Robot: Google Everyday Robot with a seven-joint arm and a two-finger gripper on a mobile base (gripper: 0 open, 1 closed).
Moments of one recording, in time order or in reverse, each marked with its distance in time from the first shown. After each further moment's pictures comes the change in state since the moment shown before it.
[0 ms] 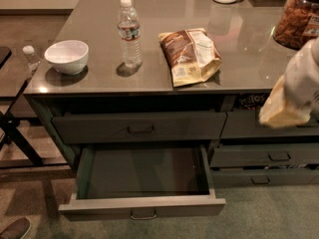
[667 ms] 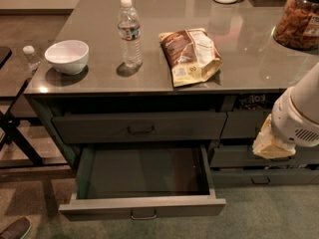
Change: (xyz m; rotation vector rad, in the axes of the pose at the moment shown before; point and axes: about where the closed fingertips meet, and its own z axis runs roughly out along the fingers) arm 0.030 0.036 0.070 -0.120 0.029 0.048
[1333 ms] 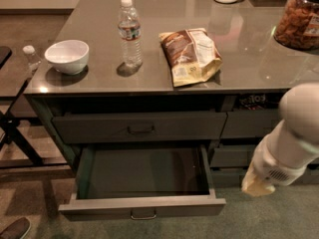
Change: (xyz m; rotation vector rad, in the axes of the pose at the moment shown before) arm 0.033 0.034 0.107 -0.142 0.045 0.085
